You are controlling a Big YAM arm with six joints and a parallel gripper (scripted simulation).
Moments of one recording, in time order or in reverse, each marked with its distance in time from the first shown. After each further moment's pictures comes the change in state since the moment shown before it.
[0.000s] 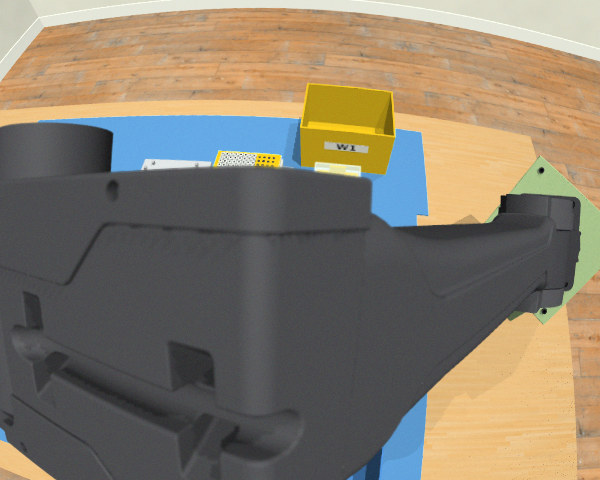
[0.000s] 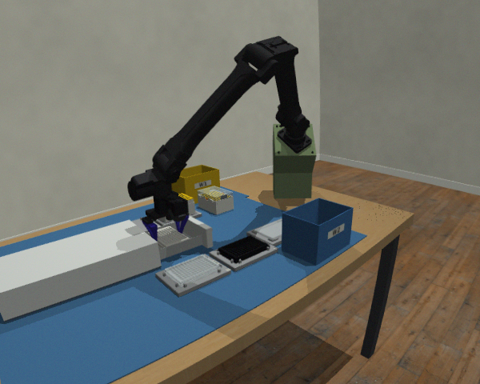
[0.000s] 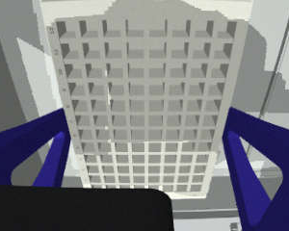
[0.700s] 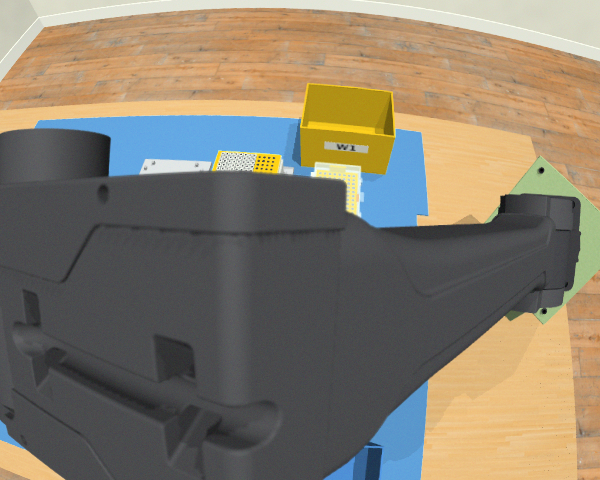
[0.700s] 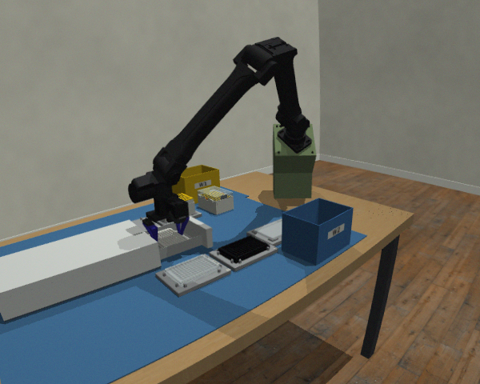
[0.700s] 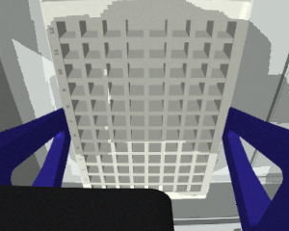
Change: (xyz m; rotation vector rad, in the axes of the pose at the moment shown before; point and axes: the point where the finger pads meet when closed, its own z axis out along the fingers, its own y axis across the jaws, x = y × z) arm 0.001 0.001 0.007 -0.002 0.000 0.001
